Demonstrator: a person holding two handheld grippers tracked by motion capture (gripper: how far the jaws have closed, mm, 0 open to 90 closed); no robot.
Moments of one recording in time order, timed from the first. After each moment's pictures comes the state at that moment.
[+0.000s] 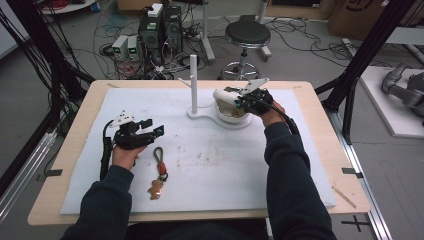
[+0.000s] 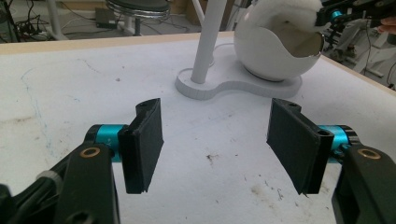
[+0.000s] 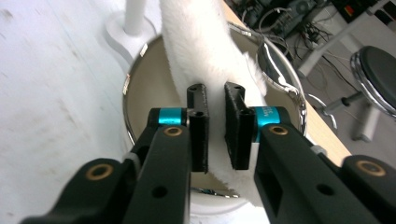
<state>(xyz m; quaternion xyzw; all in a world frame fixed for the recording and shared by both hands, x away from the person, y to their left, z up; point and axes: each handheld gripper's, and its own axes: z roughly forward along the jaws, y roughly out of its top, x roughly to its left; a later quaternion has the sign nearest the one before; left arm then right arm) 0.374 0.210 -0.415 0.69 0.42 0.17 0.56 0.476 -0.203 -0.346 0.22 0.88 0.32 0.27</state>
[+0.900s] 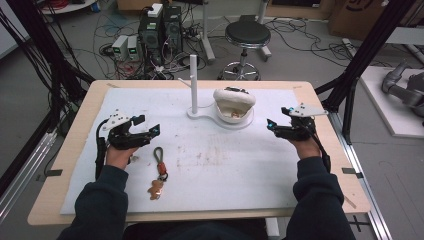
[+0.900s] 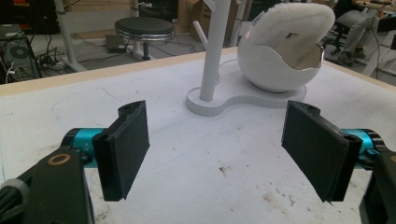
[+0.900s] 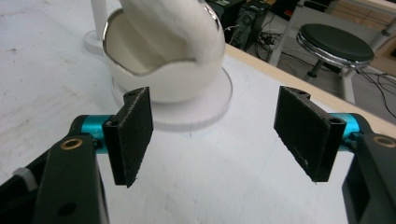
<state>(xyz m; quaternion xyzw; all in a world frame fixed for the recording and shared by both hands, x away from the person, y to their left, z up) 0.365 0.220 -0.405 0.69 0.38 0.22 0.57 0.390 -0.314 -0.375 0.35 0.78 0.43 0.30</state>
